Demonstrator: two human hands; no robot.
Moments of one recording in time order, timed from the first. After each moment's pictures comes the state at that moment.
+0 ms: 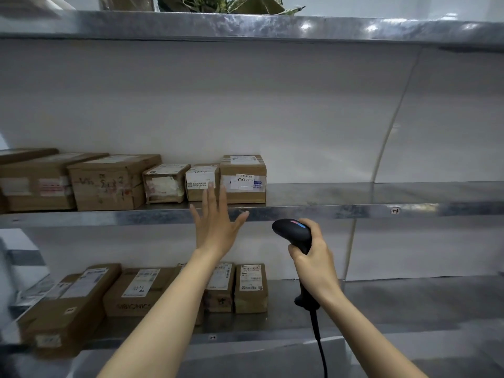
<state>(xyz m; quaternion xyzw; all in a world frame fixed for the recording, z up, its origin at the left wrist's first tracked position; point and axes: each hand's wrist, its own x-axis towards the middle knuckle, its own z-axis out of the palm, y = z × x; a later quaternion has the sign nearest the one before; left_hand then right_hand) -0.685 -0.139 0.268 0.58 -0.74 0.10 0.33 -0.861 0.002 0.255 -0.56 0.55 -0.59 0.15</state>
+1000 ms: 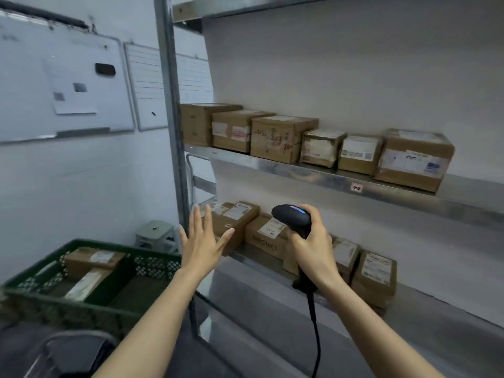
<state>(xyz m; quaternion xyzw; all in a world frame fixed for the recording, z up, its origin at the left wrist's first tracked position) -0.415 0.019 0.151 0.82 -0.50 0.08 0.26 -0.656 -0.001 0.224 -0.71 0.37 -0.49 0.33</state>
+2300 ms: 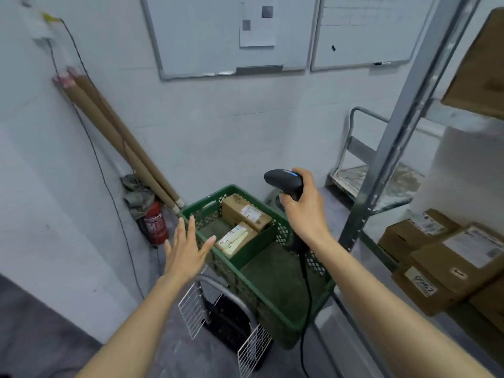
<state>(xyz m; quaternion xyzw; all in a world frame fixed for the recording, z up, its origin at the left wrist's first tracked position) -0.018 0.199 0.007 0.96 -0.17 -0.03 0.22 -0.158 -0.015 0.159 -0.79 0.18 -0.30 0.50</state>
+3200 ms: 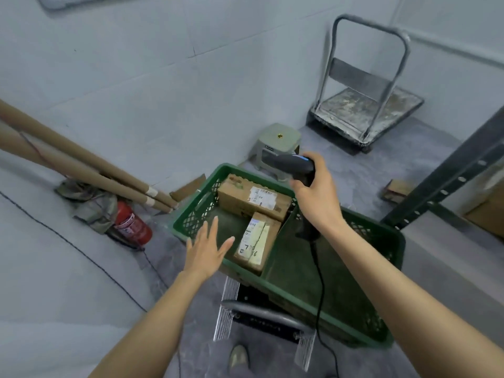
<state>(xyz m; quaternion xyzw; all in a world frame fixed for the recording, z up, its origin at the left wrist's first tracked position) 0.217 0.153 -0.101 0.92 -0.34 -0.20 0.08 0.064 -0.034 0.061 -0.75 0.36 -0.29 0.48</state>
